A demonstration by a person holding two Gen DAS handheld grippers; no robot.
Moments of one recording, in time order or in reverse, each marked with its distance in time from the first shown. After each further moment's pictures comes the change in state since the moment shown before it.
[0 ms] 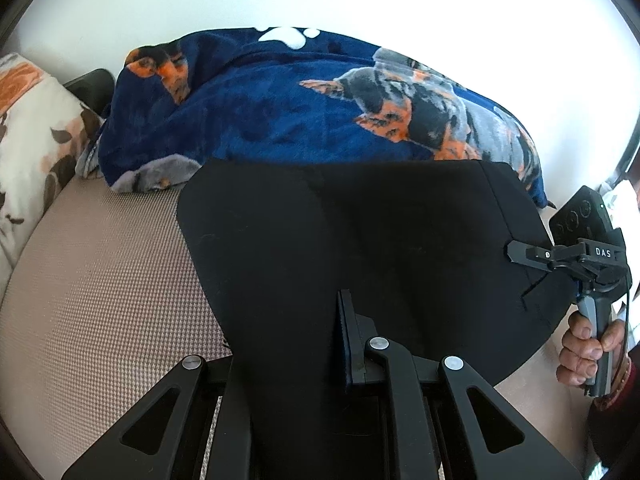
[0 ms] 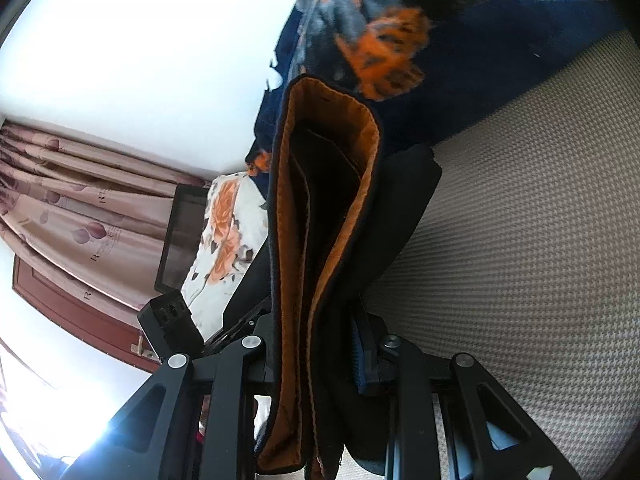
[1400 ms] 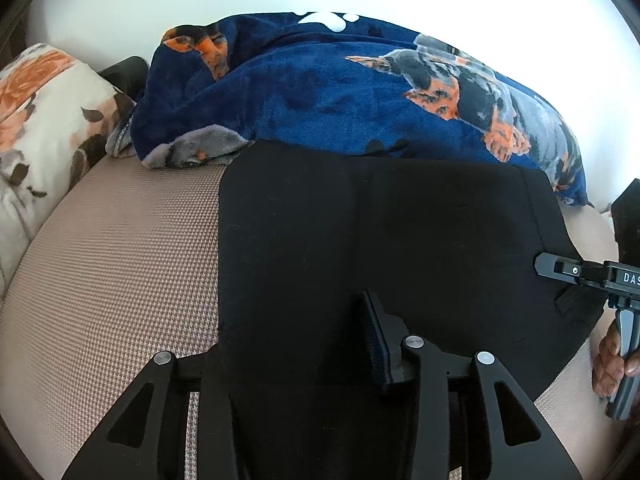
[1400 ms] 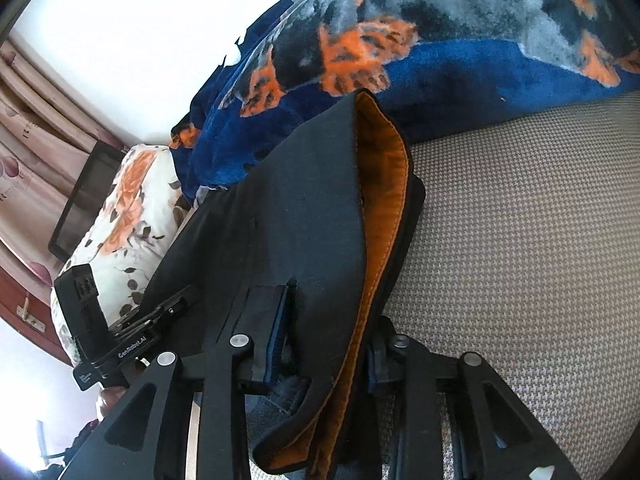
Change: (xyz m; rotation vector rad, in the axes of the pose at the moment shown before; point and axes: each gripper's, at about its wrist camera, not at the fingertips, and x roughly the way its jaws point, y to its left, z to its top) left arm 0.019 0.012 -0.020 -0.020 -0.027 0.145; right arm 0.030 0.016 -0.013 -0.247 -0.054 -0.418
